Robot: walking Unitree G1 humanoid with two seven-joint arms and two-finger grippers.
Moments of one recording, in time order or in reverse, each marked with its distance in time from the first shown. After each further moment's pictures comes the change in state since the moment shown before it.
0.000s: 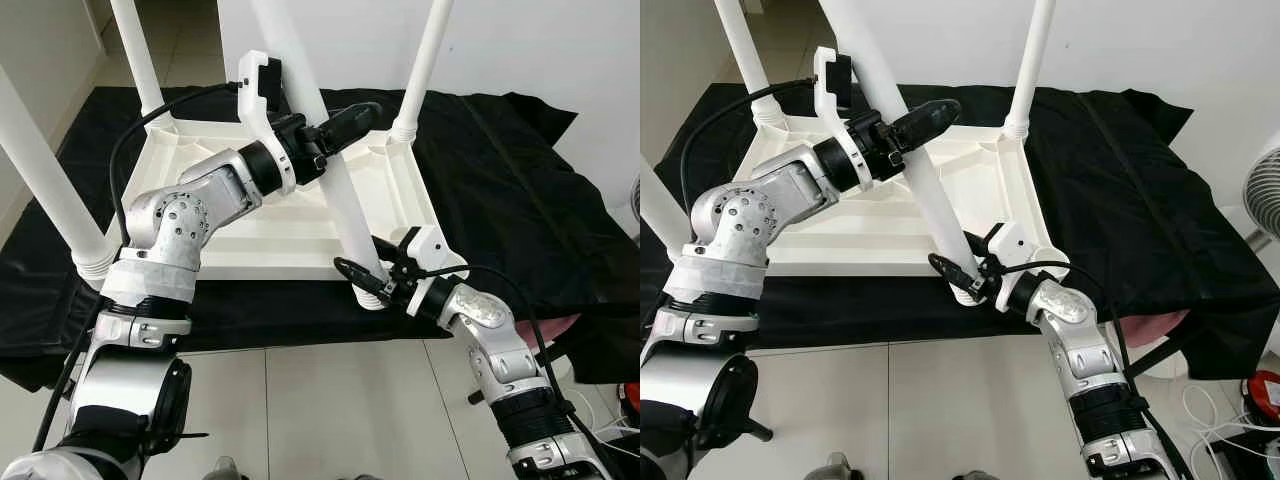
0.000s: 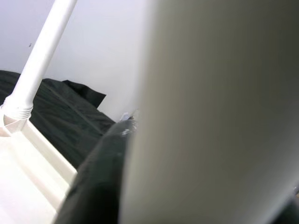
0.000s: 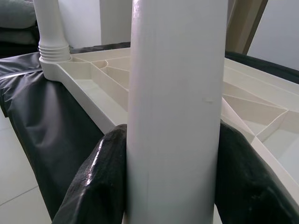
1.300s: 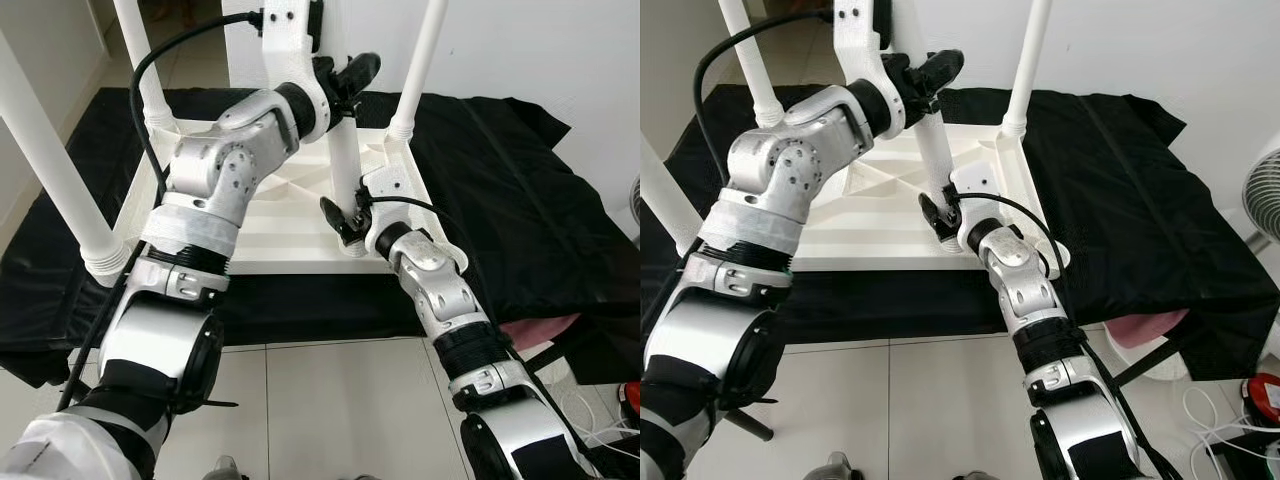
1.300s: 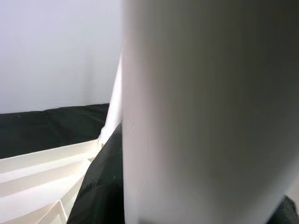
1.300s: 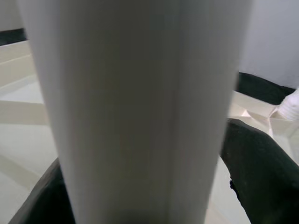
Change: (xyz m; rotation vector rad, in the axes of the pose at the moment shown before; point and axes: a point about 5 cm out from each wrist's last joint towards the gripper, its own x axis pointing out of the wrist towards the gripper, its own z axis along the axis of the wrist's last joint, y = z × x) left arm 0.054 -0.006 0.023 0.367 -0.006 0.357; right arm 0.083 -0.033 0.021 -0.028 0.110 -0.491
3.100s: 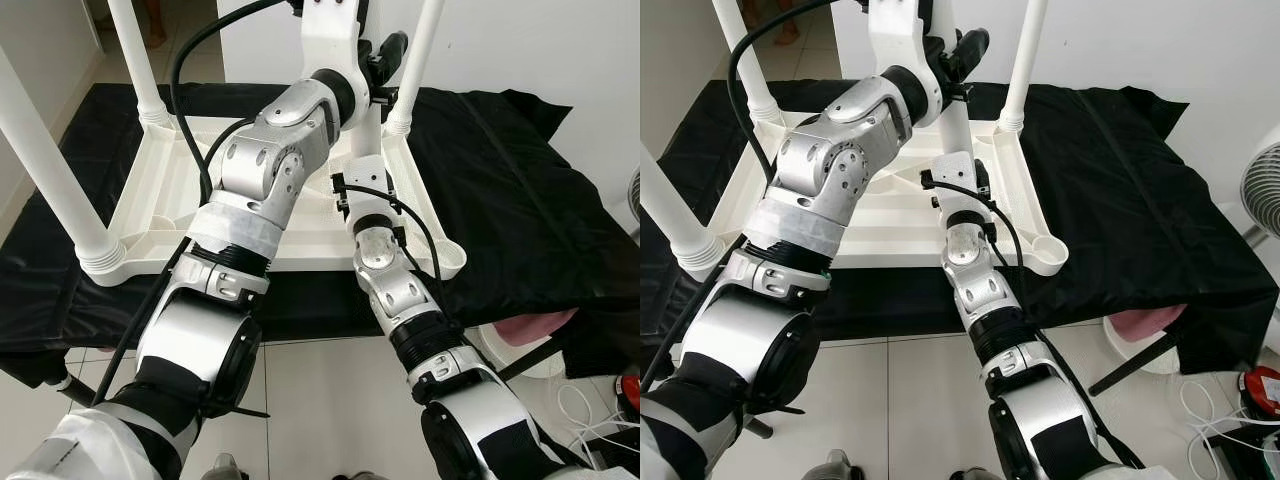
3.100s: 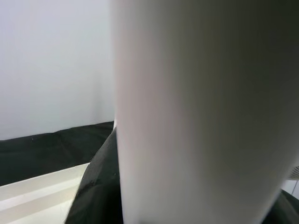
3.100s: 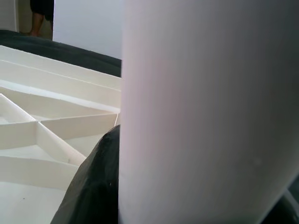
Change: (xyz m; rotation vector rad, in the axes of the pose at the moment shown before) left arm 0.016 -0.027 0.008 0.092 -0.089 0.040; right arm 0.011 0.019 -0.002 -0.036 0.002 -0.436
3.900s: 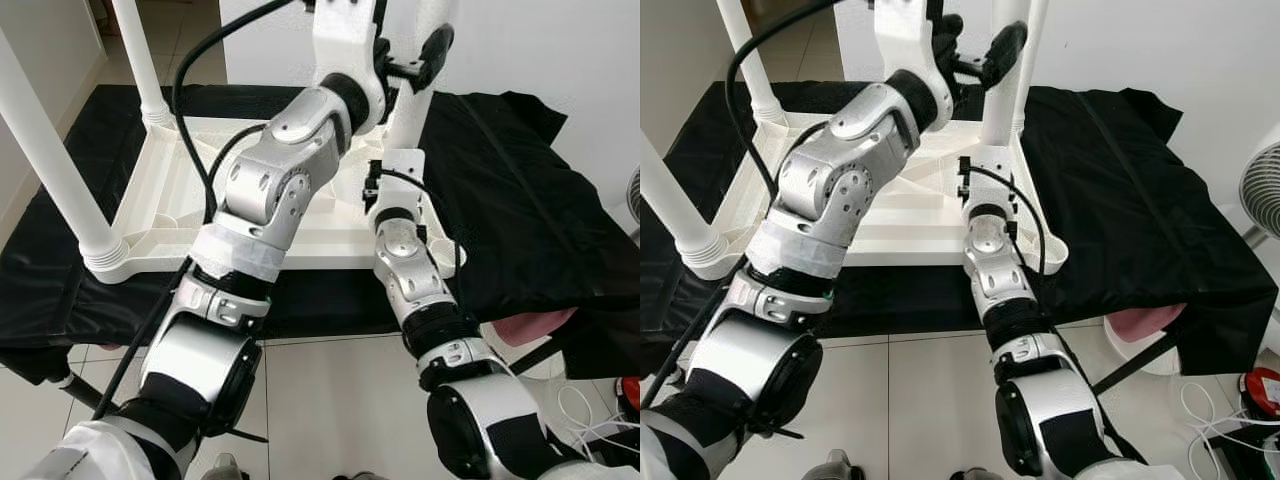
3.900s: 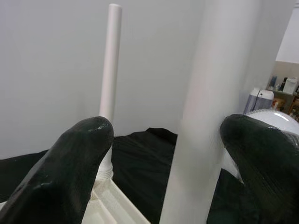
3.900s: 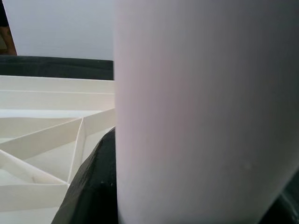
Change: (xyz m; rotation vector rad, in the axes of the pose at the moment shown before) left arm -0.016 -0.011 -0.001 -0.002 -0.070 -0.051; right arm 0.014 -0.047 -0.004 0.142 0.042 -0.142
